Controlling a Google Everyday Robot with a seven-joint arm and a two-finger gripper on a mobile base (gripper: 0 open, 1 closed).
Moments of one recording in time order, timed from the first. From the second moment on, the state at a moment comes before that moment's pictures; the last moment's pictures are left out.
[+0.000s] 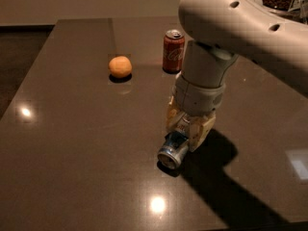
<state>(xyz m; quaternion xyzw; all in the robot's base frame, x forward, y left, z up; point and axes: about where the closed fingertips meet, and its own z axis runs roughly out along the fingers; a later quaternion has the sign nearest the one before) 0.425 -0.086 0.846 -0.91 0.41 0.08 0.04</state>
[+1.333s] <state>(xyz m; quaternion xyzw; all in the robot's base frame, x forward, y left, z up) 0.473 -0.077 0.932 -0.82 0.54 0.08 0.16</state>
